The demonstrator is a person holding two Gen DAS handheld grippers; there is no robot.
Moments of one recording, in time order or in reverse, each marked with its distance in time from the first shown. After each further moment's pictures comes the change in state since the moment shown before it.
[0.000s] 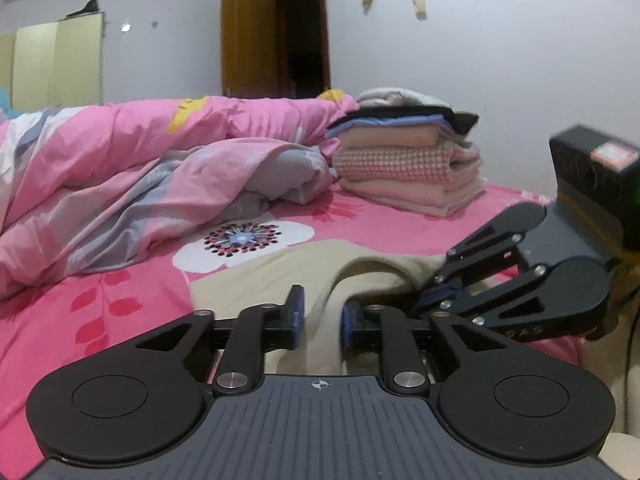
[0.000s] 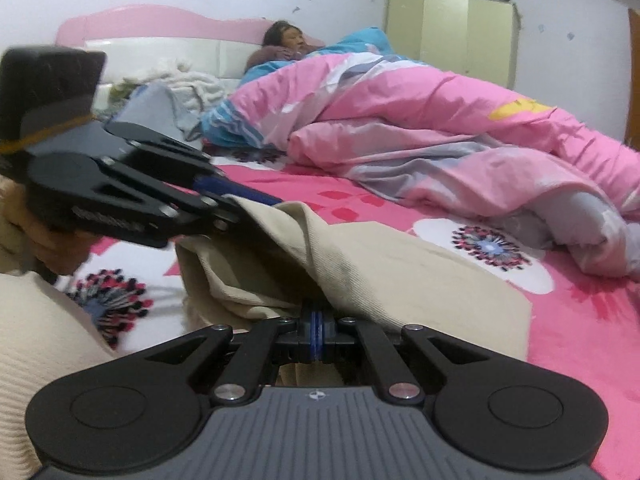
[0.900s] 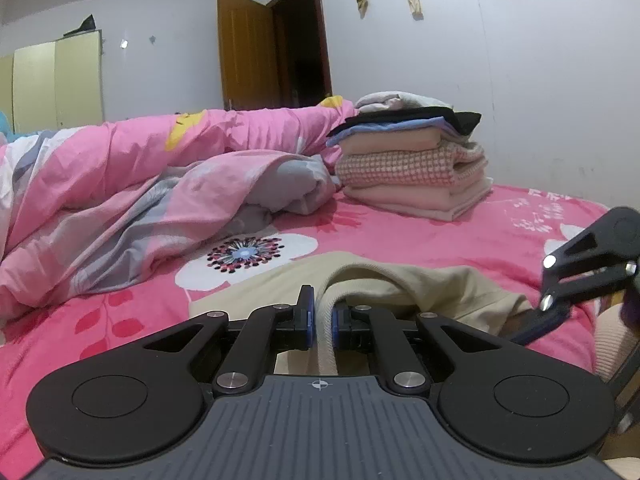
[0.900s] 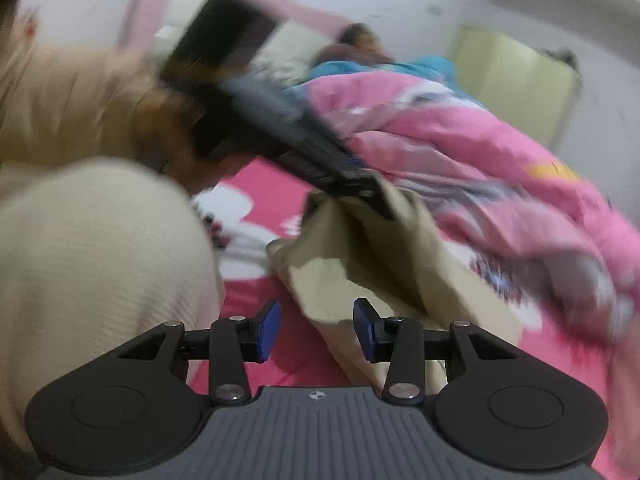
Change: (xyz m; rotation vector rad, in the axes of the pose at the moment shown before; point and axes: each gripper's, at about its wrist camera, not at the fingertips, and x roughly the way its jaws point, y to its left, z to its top) left arm 0.018 -0.016 0.007 0.066 -0.008 0.027; right arm -0.046 0.058 -0.029 -0.352 0.016 0.045
